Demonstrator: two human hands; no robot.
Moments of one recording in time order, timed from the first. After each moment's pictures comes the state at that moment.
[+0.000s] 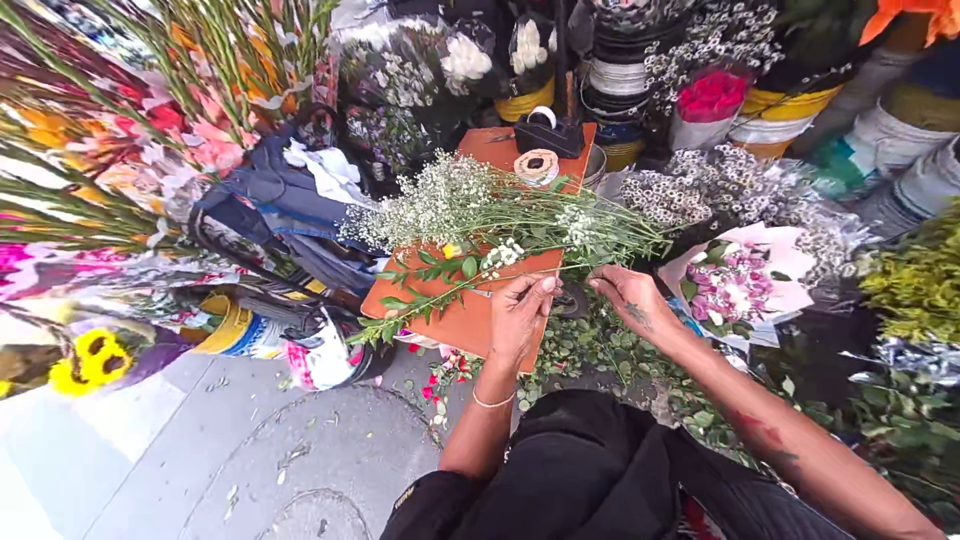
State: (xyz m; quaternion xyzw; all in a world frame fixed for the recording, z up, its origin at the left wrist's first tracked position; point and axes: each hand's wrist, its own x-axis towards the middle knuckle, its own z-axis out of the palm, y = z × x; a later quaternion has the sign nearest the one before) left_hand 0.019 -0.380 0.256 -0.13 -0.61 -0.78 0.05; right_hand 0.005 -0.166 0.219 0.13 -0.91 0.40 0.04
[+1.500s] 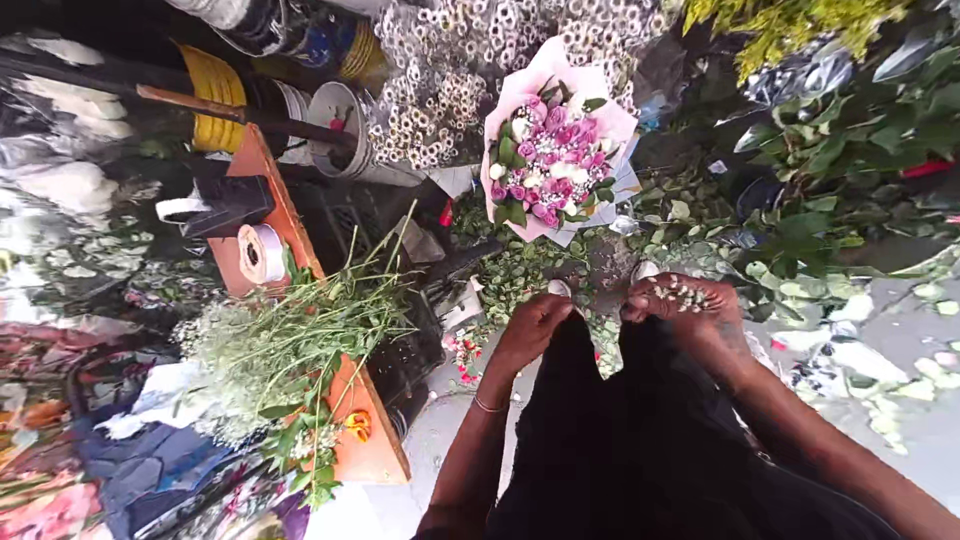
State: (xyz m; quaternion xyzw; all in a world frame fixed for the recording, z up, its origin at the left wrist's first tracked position) left_hand 0.002 -0.022 0.061 -0.27 -0.77 -0.30 -0.50; right_hand 0.175 0.158 0.023 -0.23 -0.47 0.83 0.21
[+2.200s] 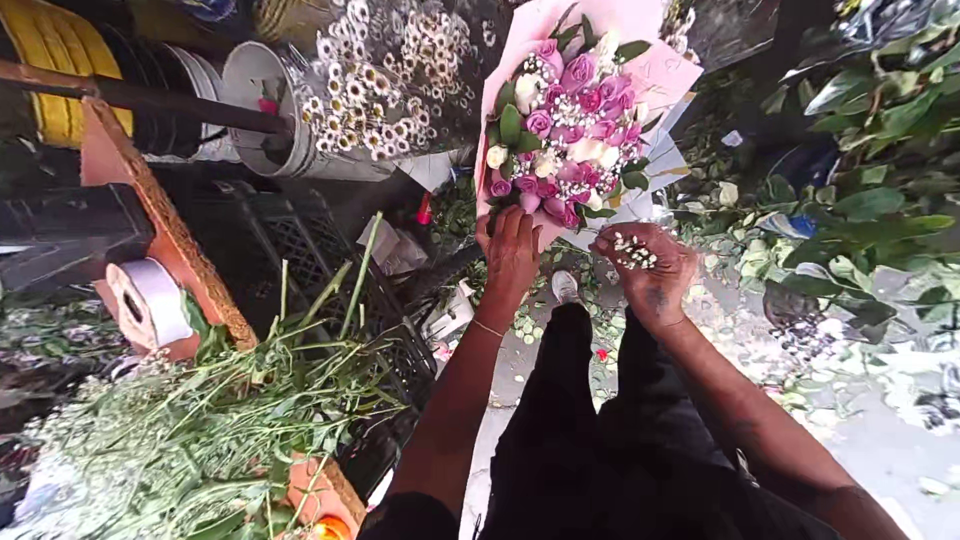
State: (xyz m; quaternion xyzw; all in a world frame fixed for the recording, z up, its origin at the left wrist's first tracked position) left_hand -0.128 -0.003 -0.114 -0.48 -0.87 -0.10 -0.07; right_hand 0.043 0.106 -0.113 -0.32 -0.69 0.54 0.37
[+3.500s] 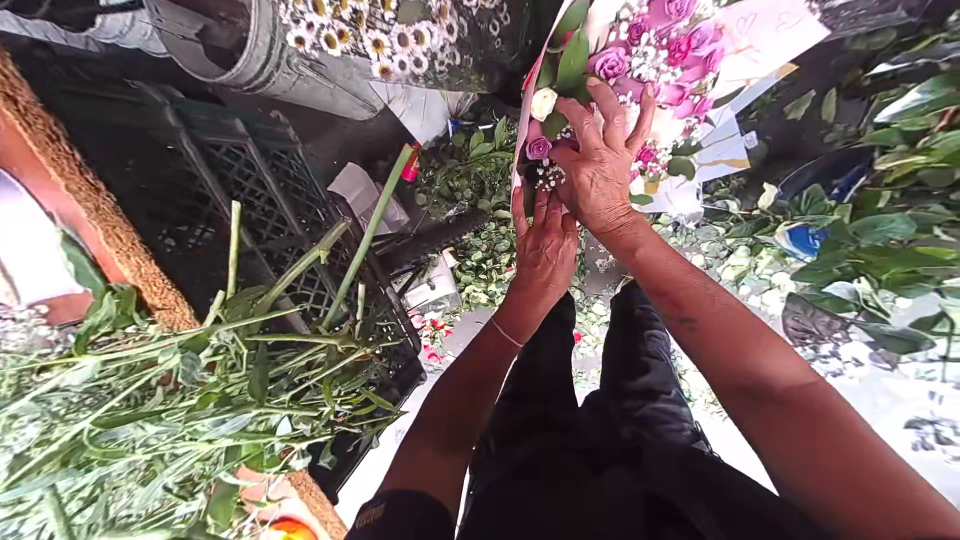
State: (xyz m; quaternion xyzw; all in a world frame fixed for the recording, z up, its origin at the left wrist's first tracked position) left_hand -0.108 -0.013 -0.112 -0.47 -0.87 -0.05 -0.17; right_hand -0.101 0.119 -0.158 -0.17 -0.94 0.23 0.20
